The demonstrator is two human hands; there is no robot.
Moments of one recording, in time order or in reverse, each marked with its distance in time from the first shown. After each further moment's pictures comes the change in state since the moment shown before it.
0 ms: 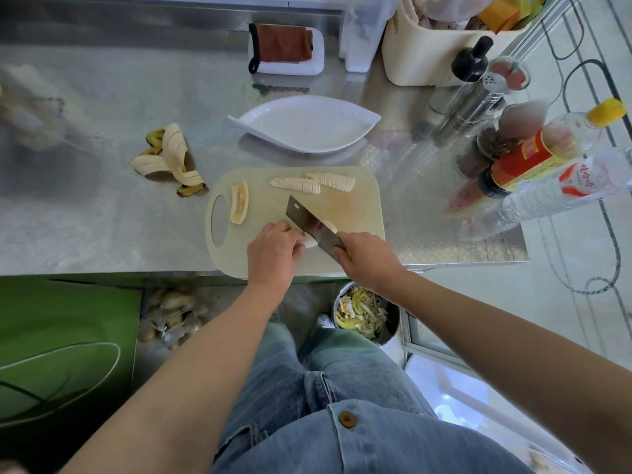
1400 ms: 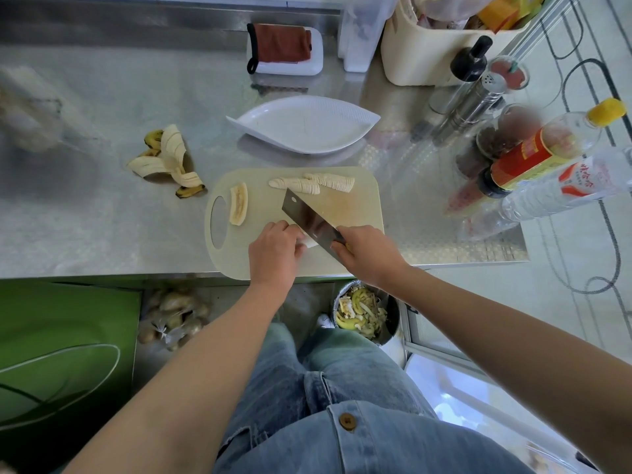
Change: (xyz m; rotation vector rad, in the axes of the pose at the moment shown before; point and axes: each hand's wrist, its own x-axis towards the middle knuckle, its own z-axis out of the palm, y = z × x) left_hand 0.004 0.004 0.001 0.015 -0.008 -0.043; right_hand 0.003 -0.002 -0.012 0.070 0.014 -0.033
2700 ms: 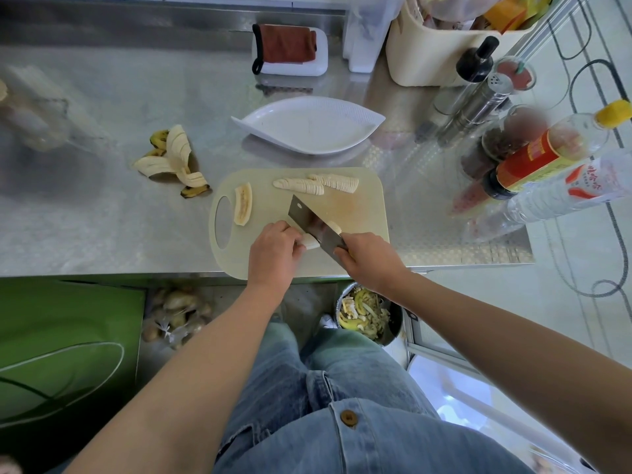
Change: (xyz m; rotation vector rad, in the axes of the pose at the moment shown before) left_hand 0.000 -0.010 -0.001 -0.108 -0.001 0.029; right_hand 0.000 0.001 0.012 -0.068 -0.031 0.043
